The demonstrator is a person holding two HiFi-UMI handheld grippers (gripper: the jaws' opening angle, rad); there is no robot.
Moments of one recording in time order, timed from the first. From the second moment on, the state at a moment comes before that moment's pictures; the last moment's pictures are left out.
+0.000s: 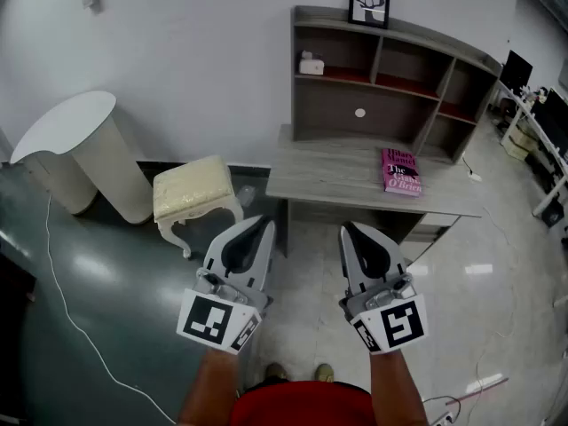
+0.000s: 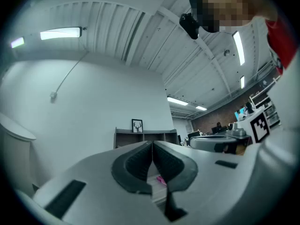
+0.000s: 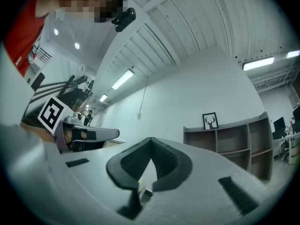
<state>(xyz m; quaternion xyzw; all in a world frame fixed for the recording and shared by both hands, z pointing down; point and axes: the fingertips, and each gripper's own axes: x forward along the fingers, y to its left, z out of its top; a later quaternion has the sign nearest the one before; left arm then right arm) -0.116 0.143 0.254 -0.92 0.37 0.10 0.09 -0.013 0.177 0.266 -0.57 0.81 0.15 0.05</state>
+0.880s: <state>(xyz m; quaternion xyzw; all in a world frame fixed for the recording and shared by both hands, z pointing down) -0.163 0.073 0.260 -0.92 0.37 0.12 0.07 -0.051 0.113 0.258 -0.59 0.79 0.13 0.07</state>
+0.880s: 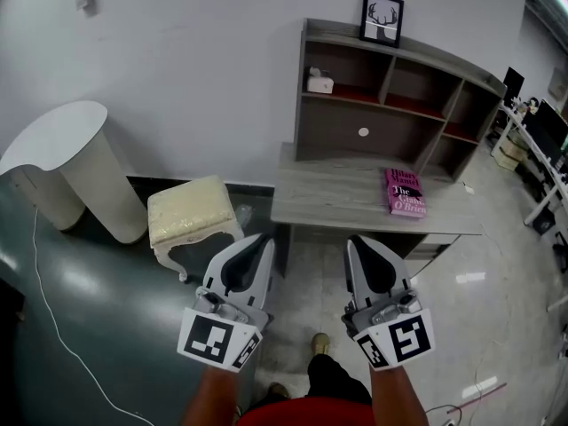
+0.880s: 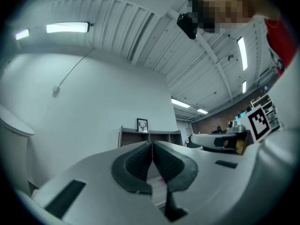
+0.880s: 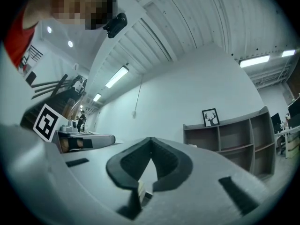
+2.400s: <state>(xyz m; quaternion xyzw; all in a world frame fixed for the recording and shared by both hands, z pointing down) -0.005 -0.341 0.261 -0.90 0.43 0.09 0.07 0.119 -0.371 0.279 -0.65 0.76 0.05 0.01</state>
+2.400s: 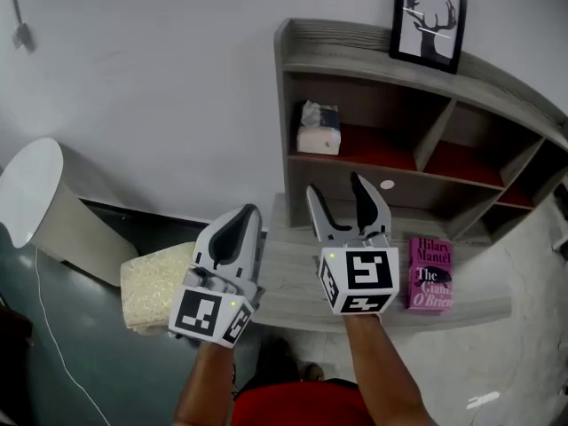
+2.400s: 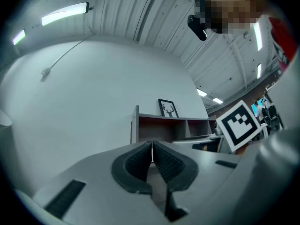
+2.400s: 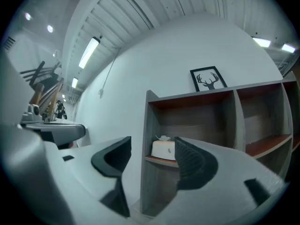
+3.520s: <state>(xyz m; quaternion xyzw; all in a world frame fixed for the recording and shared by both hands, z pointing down) -0.003 -0.460 0.289 -0.94 0.33 0.09 0.04 0.151 -0.545 0.346 -0.75 0.65 -0.09 -0.13</state>
